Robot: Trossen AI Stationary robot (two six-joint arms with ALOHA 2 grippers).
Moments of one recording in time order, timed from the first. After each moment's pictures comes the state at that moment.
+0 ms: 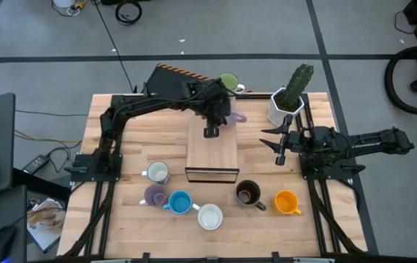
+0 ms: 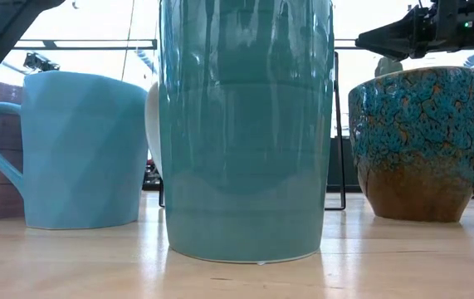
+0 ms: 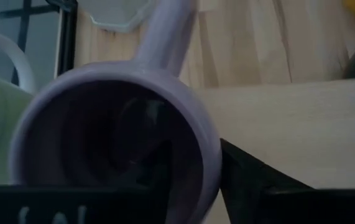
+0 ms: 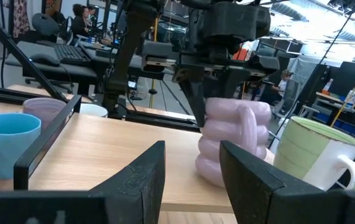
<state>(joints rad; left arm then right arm) 0.27 2.03 2.09 -0.98 0.04 0.35 0.03 0.45 0.25 0.26 0.27 -0.29</state>
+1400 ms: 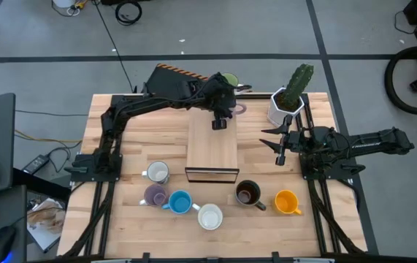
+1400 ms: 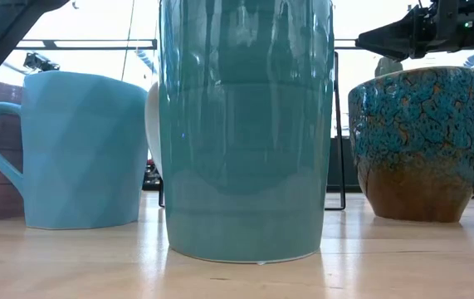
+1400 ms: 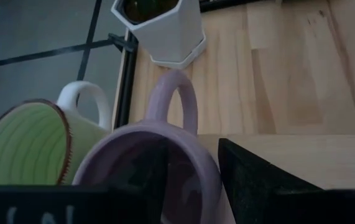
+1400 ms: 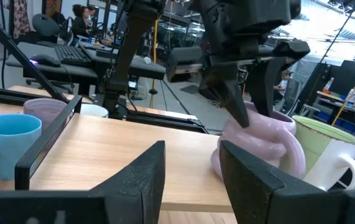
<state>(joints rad) 0.29 2.04 2.09 -0.79 -0.09 0.39 0.03 0.45 0.25 0.26 0.27 -0.28</state>
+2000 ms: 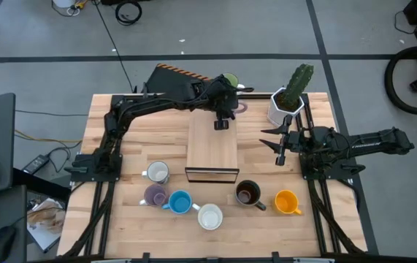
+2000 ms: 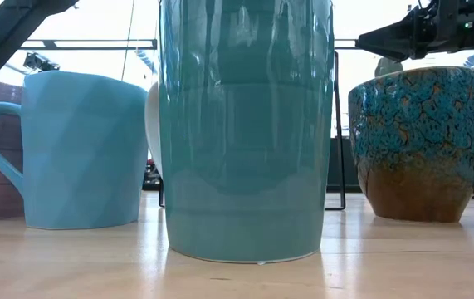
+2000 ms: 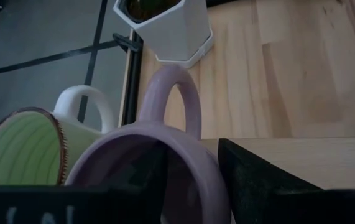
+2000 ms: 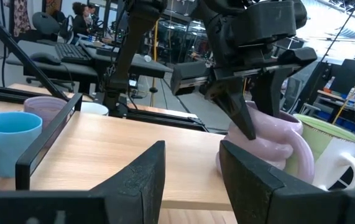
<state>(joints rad) 0.29 2.08 2.09 -0.75 -0.12 0.43 0.03 0.45 0.25 0.25 0.27 -0.28</state>
